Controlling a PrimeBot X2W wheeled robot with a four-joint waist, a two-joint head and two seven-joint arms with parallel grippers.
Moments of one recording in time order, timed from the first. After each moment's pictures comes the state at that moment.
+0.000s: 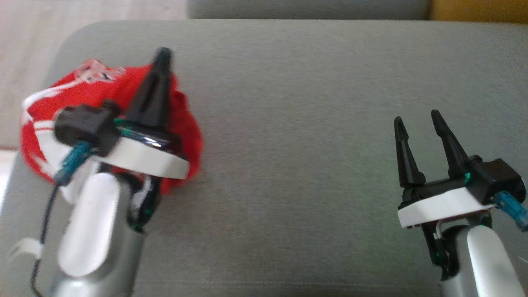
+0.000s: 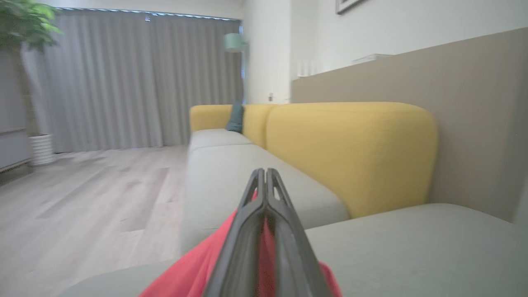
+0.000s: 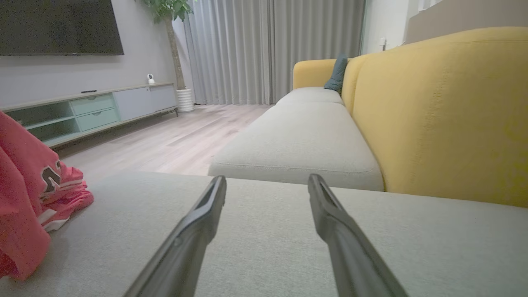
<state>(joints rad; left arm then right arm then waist) -0.40 0.14 -0.24 0.08 -0.22 -0.11 -0.18 -0.11 -0.05 0.06 -0.01 0.09 0.13 -0.04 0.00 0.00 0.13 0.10</state>
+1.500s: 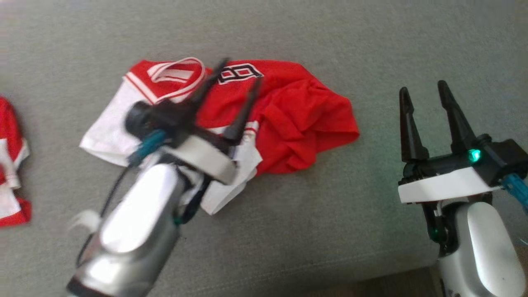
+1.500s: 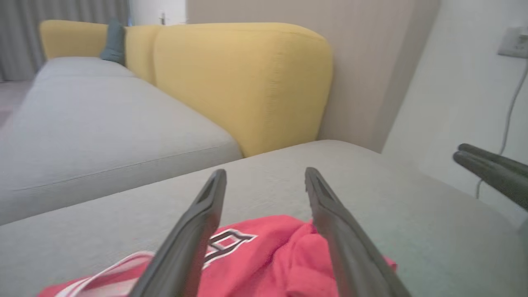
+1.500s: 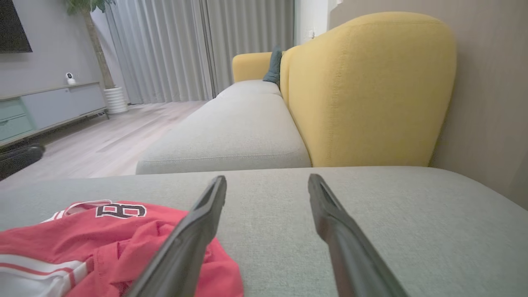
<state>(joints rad) -0.56 0.15 -0.60 0.27 -0.36 -0.03 -0.24 -0.21 -0.05 0.06 0.03 0.12 0.13 -0.12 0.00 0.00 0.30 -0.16</state>
